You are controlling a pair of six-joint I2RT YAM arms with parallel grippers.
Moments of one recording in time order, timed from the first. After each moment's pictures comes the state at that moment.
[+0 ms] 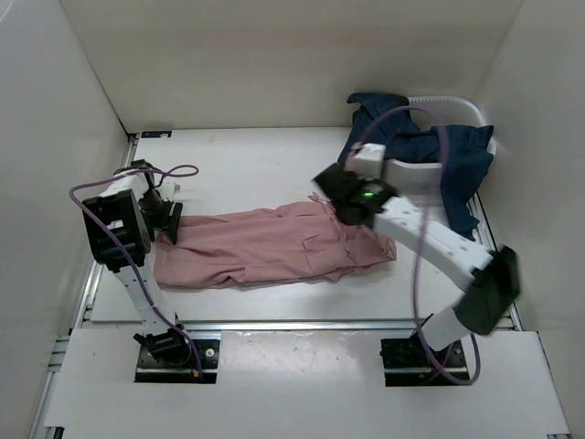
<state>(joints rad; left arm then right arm) 0.26 2.03 1.44 -0.95 0.04 0.39 0.74 1.45 1.35 -0.86 0.91 0.69</state>
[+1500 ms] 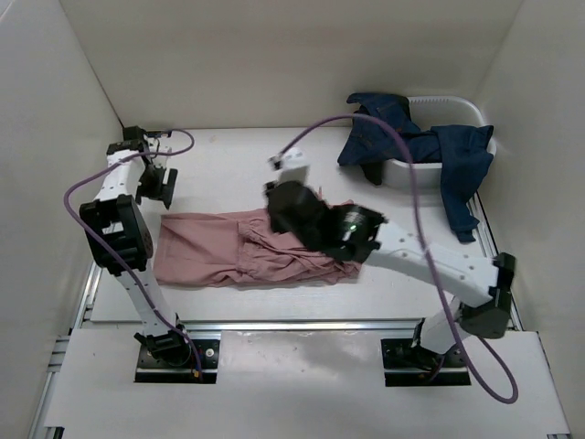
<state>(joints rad) 0.21 1.99 1.65 -0.95 -0.05 0.37 1.30 1.59 1.72 -0.68 0.61 0.49</state>
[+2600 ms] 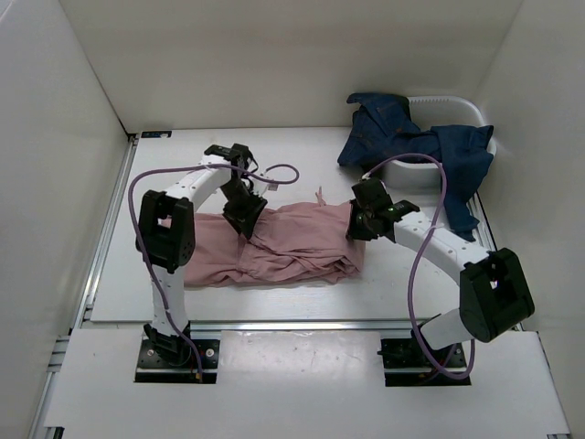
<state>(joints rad) -0.34 2.04 1.67 -1.21 0.30 0.36 0.53 1.45 0.97 -0.50 0.07 0.57</state>
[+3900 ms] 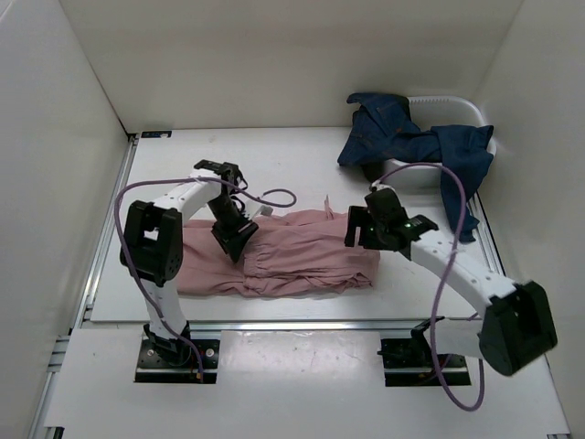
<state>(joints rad) -0.33 1.89 1.40 -1.27 0.35 0.62 0.53 1.31 0.85 -0.54 0.09 0.51</state>
